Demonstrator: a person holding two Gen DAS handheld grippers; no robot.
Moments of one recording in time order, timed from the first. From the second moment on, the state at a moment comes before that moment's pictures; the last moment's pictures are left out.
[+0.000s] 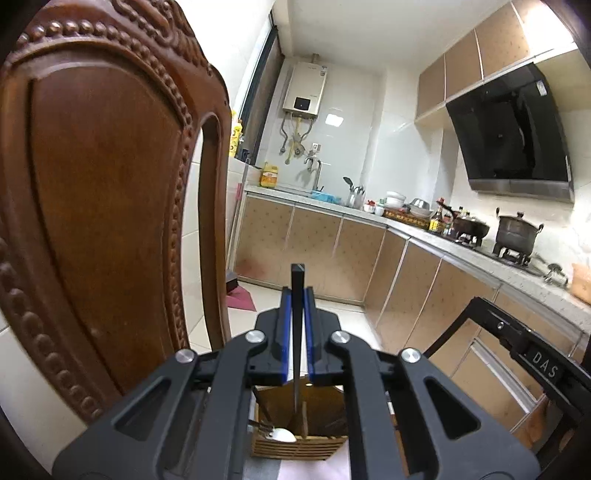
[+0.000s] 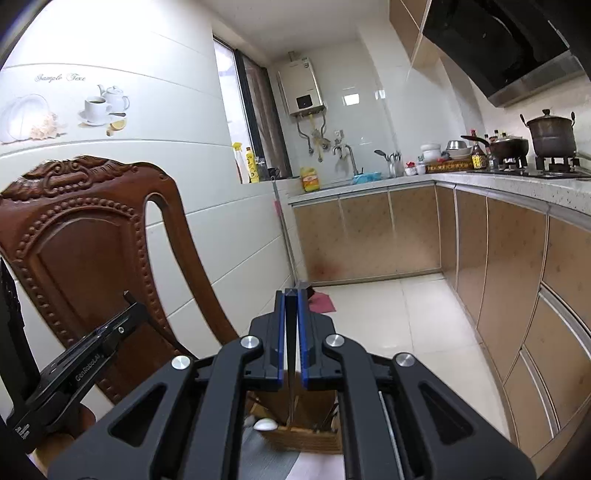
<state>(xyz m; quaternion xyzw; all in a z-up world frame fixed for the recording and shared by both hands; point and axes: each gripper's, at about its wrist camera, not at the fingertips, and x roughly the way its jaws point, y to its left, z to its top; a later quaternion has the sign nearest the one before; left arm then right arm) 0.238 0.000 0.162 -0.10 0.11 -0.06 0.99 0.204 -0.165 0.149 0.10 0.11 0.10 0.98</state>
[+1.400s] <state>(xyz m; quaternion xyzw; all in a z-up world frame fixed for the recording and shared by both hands) 0.327 0.001 0.026 -0.12 0.22 -0.03 0.97 0.313 -0.154 0.035 0.09 0.22 0.04 0.97</state>
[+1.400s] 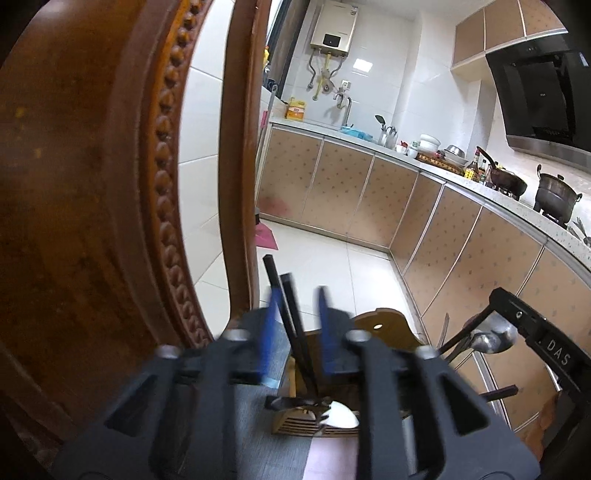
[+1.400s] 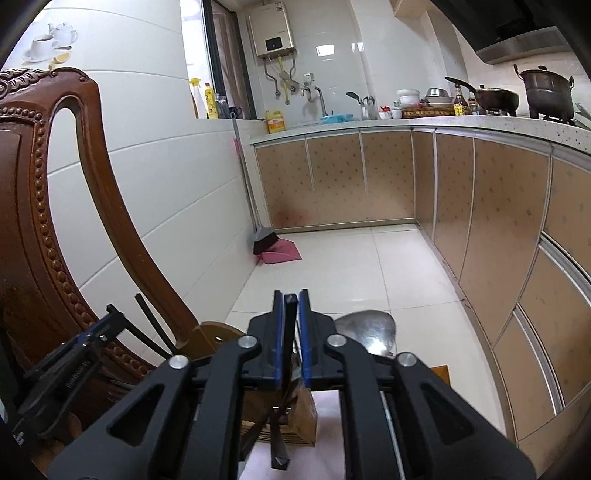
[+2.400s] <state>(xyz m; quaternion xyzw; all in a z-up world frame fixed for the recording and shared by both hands) 0.062 -0.043 0.056 0.04 0.20 0.02 0.98 0.068 -0.178 0.039 -0.01 0.19 -0.07 0.98</state>
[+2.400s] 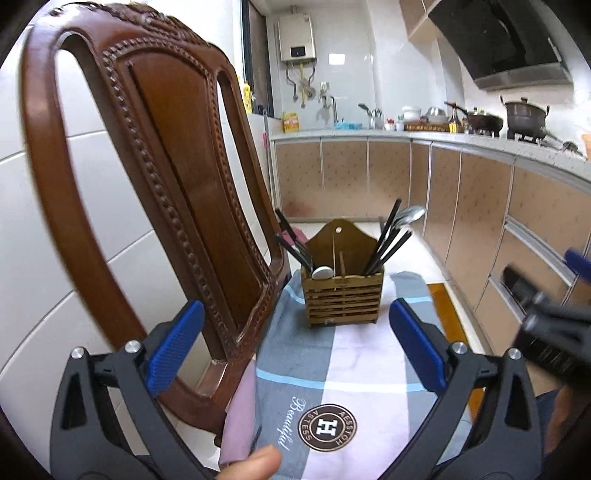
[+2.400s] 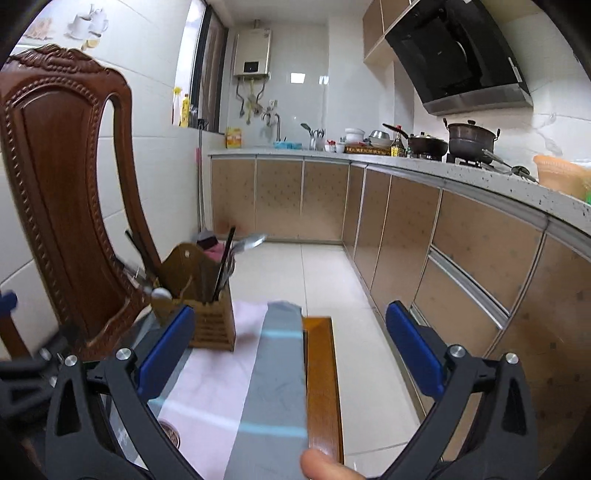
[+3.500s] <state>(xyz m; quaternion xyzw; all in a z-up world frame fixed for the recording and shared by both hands) 0.035 -0.031 0.080 0.02 0.19 0.03 0.98 0.017 -0.156 0.056 -0.01 0.16 -0.05 0.99</state>
